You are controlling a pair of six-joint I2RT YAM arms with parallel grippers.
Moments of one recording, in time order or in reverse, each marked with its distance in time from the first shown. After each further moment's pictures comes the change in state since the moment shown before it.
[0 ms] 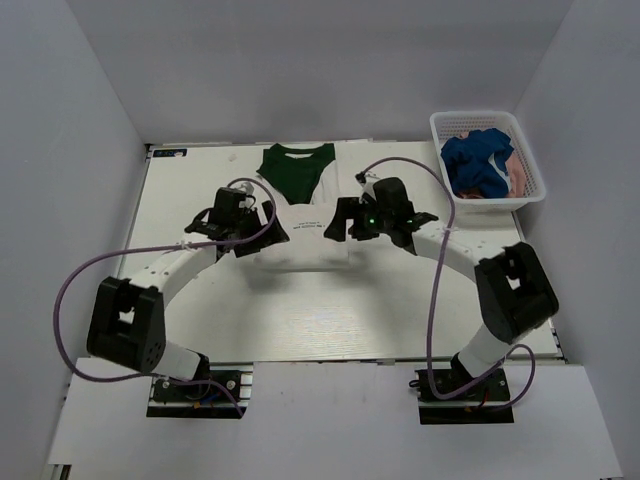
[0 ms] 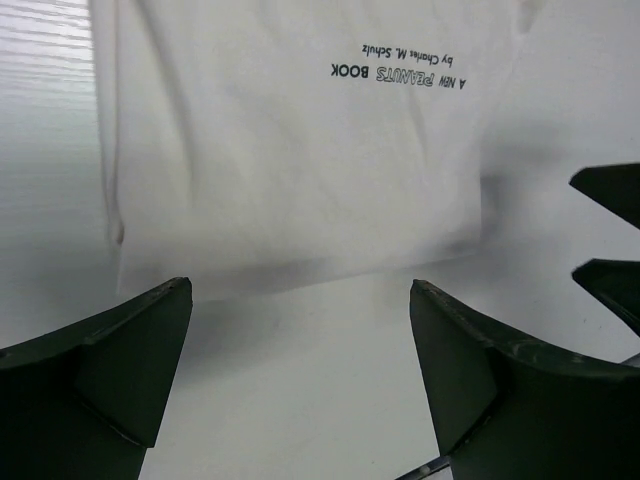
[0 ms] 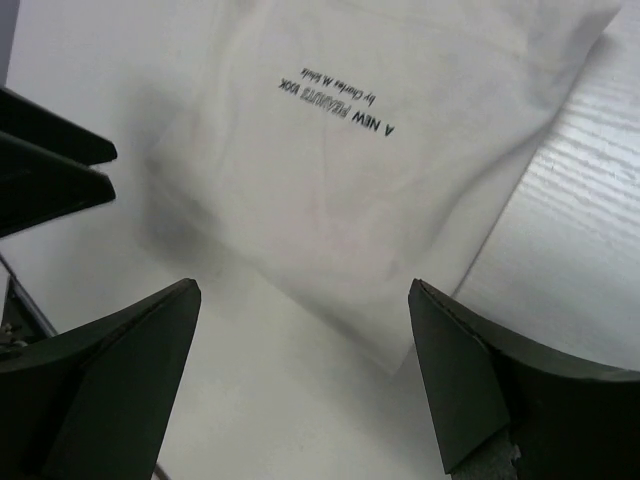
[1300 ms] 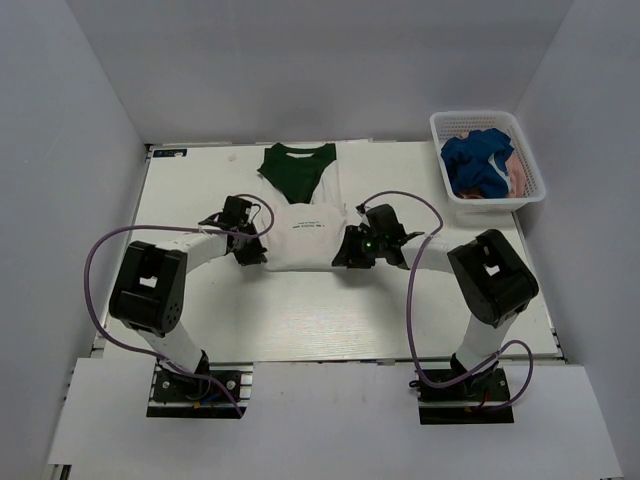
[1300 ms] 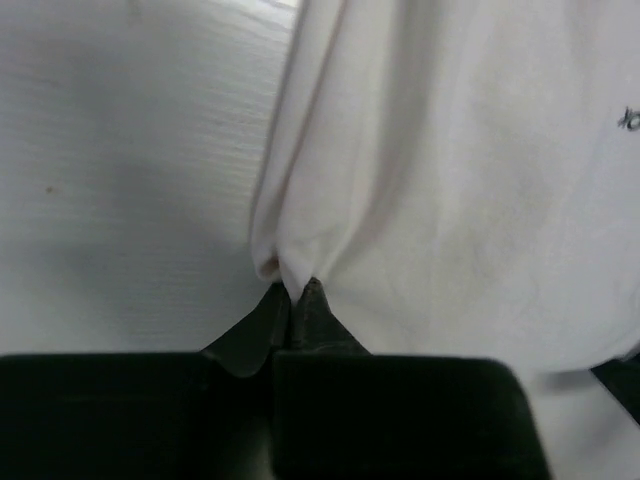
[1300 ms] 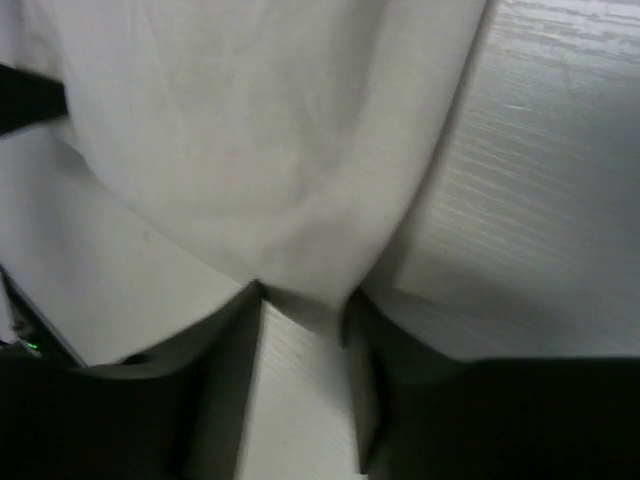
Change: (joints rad) left arm 0.036 0.180 -0.024 -0.015 -0.160 -0.060; right arm 0.024 0.079 -0.181 0.119 -0.021 0.181
